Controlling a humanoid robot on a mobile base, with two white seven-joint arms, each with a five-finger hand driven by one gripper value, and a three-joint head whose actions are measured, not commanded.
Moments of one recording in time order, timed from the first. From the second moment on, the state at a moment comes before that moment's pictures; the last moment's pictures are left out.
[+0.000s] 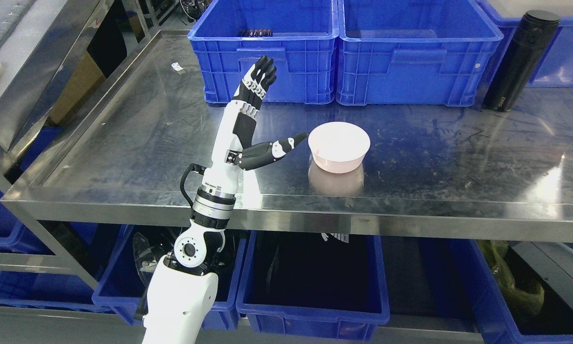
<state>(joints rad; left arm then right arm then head) -0.19 0.00 -0.21 -1.61 0.15 -0.47 -0.17 0.06 0.00 0.00 0.00 0.04 -0.11 -0.26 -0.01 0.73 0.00</state>
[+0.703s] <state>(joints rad) -0.44 0.05 -0.23 -1.61 -0.34 -0.33 -0.46 0.06 0.00 0.00 0.00 0.04 -0.11 -0.26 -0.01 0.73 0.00</state>
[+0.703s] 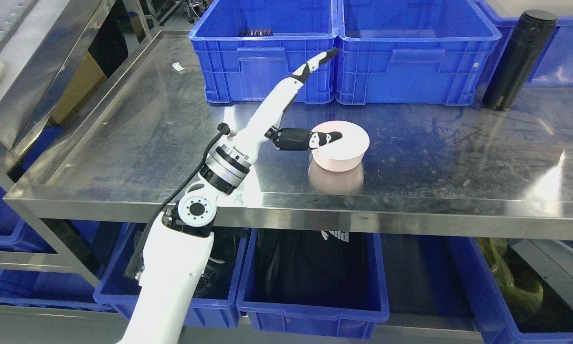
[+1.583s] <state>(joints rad) -0.80 0.11 -0.36 -1.61 -0.78 -0.08 -0.98 0.06 0.00 0.00 0.00 0.04 -0.11 -0.26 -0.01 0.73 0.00</state>
